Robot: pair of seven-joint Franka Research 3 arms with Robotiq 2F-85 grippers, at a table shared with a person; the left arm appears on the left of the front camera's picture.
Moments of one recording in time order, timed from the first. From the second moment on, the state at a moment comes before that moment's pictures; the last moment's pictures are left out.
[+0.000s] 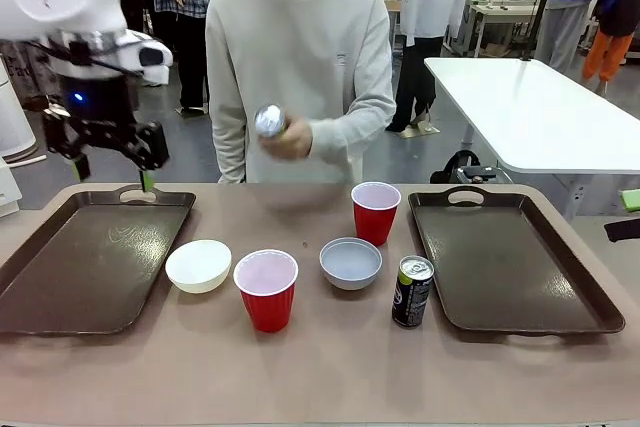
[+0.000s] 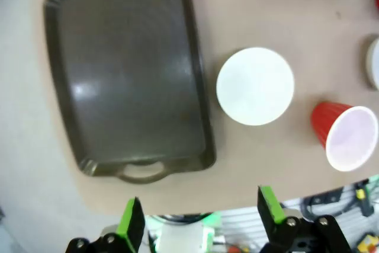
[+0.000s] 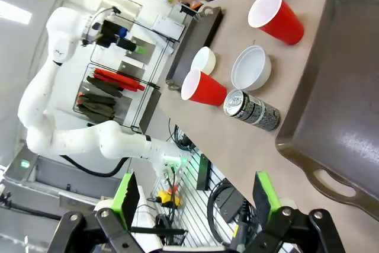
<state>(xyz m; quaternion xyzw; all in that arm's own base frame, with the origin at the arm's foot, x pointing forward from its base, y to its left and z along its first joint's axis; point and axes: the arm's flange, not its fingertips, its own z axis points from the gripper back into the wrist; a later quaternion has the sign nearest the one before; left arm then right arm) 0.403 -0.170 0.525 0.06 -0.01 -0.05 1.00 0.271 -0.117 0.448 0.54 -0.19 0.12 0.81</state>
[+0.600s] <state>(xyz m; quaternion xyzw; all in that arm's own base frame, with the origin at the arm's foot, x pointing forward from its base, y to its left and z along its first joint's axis) 0.405 -0.169 0.521 0.05 -0.01 -0.06 1.00 0.271 -0.117 0.448 0.54 -0.19 0.12 0.81</state>
